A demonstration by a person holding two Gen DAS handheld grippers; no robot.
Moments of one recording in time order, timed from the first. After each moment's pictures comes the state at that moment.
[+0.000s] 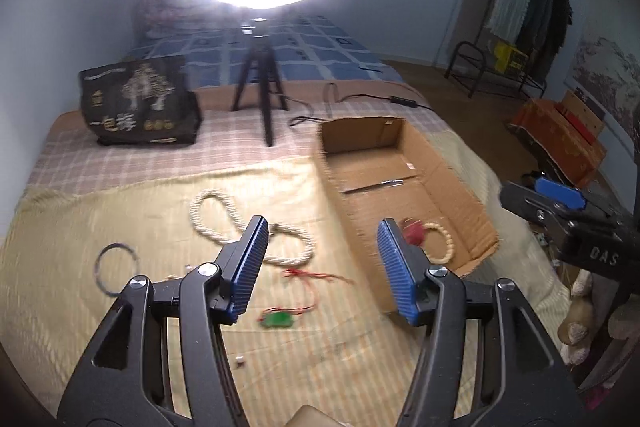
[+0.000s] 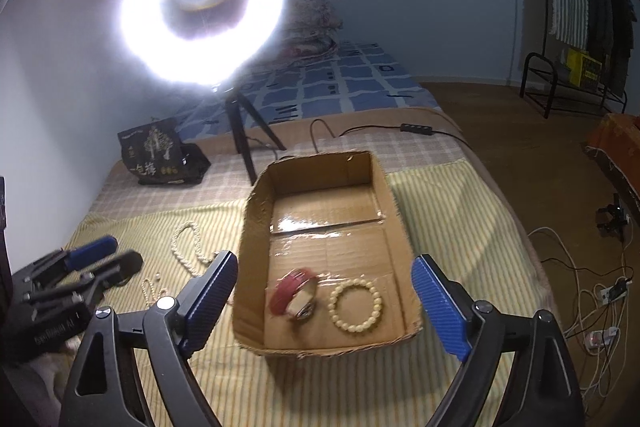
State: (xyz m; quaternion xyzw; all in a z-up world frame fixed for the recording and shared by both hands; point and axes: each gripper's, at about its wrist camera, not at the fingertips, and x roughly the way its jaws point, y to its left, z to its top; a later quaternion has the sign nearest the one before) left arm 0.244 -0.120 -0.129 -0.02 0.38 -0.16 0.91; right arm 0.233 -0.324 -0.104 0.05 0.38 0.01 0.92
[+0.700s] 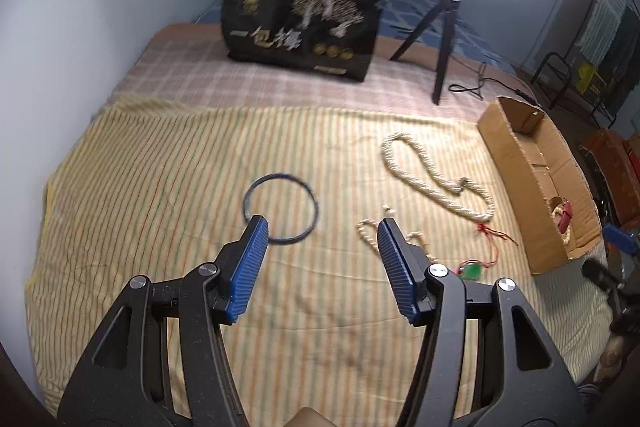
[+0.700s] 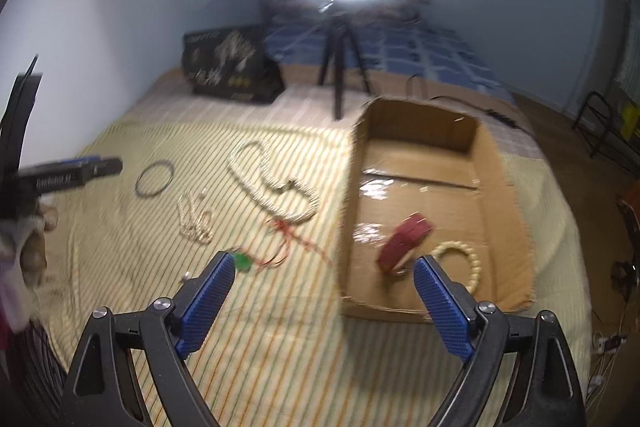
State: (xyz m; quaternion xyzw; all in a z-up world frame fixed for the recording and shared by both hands) left arm 0.255 0.053 -0.189 -0.07 0.45 -0.02 0.89; right arm 0.227 -0.220 -0.159 -0.06 0.44 0.11 0.89
